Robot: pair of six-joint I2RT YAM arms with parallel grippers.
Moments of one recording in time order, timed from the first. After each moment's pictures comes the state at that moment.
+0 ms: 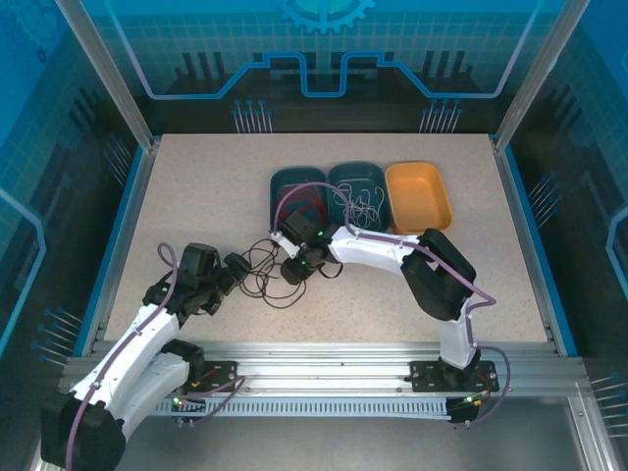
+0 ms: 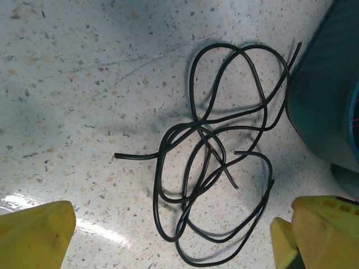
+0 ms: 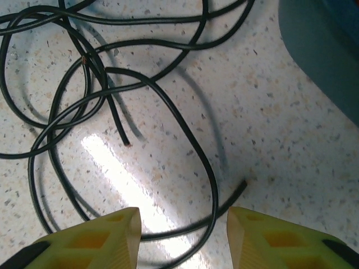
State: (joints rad) left arm -0.24 0.80 0.47 -0.62 0.08 -1.14; right arm 0.91 1.99 1.43 -0.61 -0.08 0.11
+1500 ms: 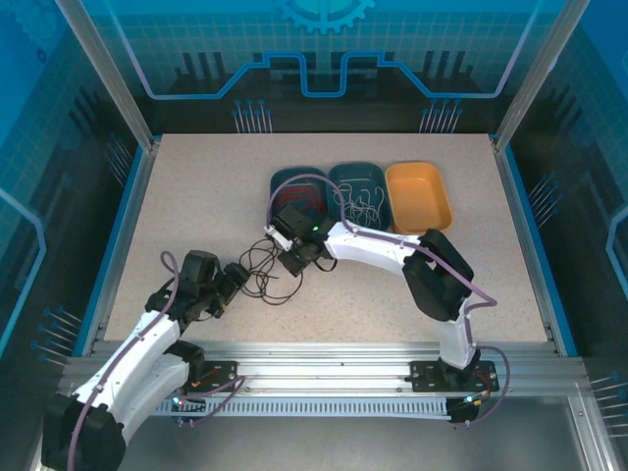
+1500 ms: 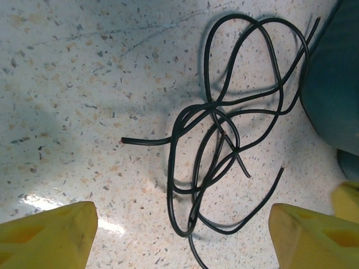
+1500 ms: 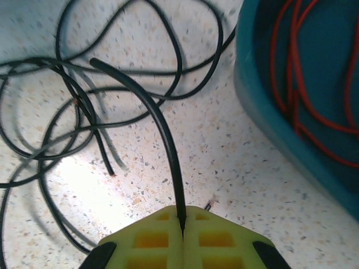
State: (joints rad) left arm -0.23 0.77 0.38 -0.56 0.14 -1.15; right arm 0.93 1.96 1.51 -0.65 0.05 0.07
